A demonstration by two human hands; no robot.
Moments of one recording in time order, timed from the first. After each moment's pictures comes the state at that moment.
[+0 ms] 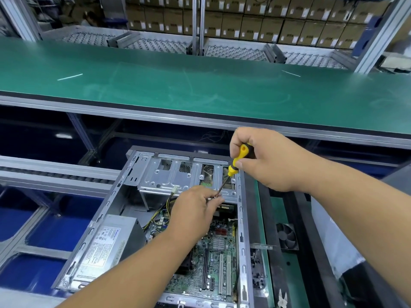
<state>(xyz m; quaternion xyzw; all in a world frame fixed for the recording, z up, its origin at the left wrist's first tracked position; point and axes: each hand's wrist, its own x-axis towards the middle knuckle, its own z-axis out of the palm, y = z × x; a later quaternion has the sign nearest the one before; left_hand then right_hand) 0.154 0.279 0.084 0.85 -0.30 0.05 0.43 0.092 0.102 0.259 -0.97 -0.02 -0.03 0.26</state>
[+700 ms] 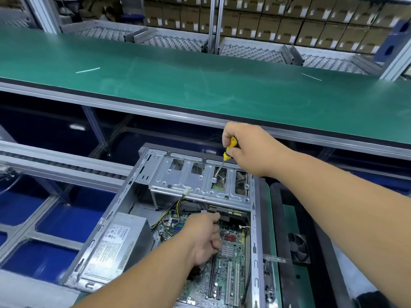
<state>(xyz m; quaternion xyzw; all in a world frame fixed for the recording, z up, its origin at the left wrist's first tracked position) 0.145 0.276 0.059 0.54 0.20 -0.43 0.69 0.177 0.114 0.224 -0.98 -0.01 -0.02 0.20</state>
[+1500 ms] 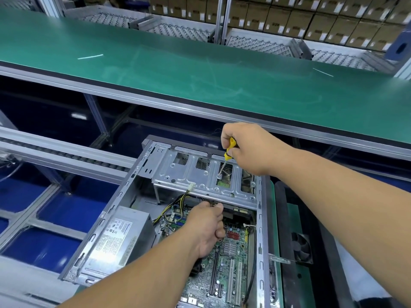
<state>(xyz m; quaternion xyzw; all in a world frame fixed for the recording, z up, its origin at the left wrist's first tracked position) 0.159 0.271 0.034 0.50 0.15 -0.37 0.77 0.196 0.122 0.210 -0.99 -0.05 -0.01 0.15</state>
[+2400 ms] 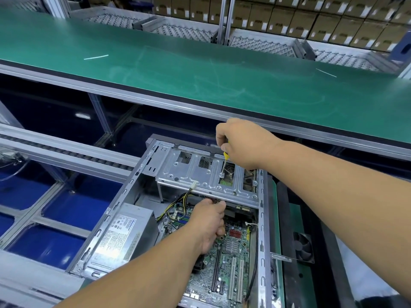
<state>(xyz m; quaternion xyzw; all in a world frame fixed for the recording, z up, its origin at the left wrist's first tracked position) 0.159 0.273 0.036 0.55 0.12 -0.36 0.74 0.215 0.136 0.208 -1.00 -0.07 0.00 0.05</state>
